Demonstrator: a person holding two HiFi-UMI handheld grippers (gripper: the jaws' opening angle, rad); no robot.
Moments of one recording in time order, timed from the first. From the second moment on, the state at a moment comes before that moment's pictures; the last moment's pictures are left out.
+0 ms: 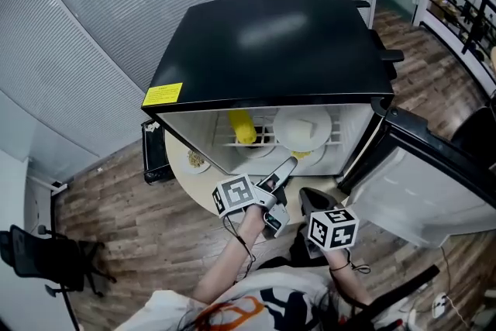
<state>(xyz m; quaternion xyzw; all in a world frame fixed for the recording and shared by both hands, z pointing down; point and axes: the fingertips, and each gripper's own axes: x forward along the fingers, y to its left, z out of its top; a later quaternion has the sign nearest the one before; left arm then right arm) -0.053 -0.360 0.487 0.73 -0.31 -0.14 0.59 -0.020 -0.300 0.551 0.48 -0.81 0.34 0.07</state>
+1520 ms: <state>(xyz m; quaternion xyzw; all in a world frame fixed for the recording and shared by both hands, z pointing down) -0.124 -0.196 0.478 0.85 -0.39 -0.03 0.35 -0.049 -0.157 0.561 0.46 -0.81 0.33 0.14</state>
